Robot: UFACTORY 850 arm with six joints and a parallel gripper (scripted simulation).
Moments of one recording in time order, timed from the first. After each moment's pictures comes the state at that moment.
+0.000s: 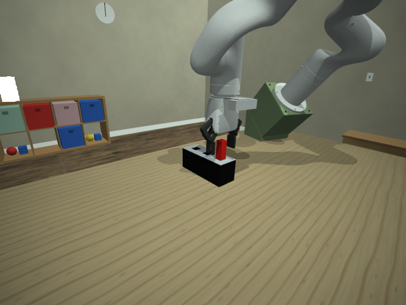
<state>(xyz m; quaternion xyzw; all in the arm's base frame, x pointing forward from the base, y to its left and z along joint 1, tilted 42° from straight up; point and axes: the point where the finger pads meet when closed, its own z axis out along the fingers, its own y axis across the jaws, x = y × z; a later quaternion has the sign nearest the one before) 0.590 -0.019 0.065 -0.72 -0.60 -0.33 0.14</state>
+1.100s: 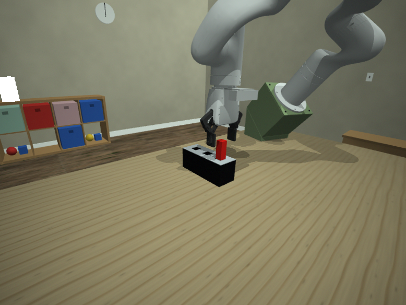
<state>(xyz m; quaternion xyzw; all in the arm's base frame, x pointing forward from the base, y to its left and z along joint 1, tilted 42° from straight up) 0.583 -0.033 0.083 -0.72 -0.60 -0.33 0.14</state>
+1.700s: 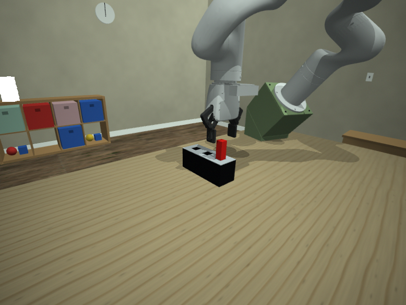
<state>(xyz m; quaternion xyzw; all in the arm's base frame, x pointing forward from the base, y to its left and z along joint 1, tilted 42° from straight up) 0.579 -0.040 0.092 -0.72 -0.60 -0.33 0.14</state>
